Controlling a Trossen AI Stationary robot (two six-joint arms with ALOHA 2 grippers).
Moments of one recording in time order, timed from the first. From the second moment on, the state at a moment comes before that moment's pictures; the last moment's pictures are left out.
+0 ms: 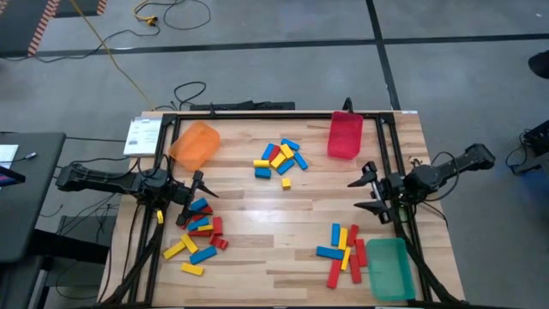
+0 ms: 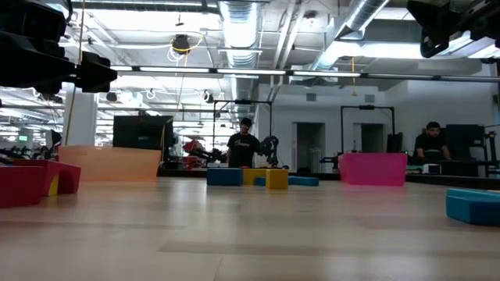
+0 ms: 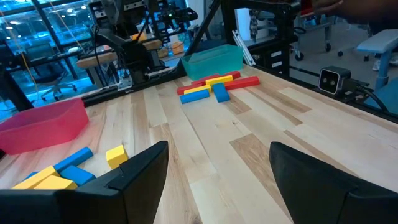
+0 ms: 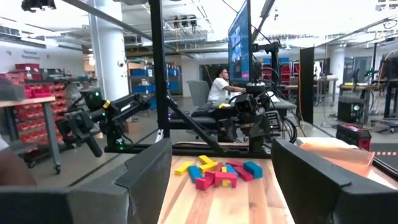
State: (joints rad) left arm -0.10 0.19 0.01 0.05 0.15 0.27; right arm 0.39 0.25 0.12 0.36 0.21 0.00
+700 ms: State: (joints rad) left arm -0.10 0.19 0.01 0.05 0.15 0.27; right arm 0.39 0.25 0.12 0.25 0.21 0.00
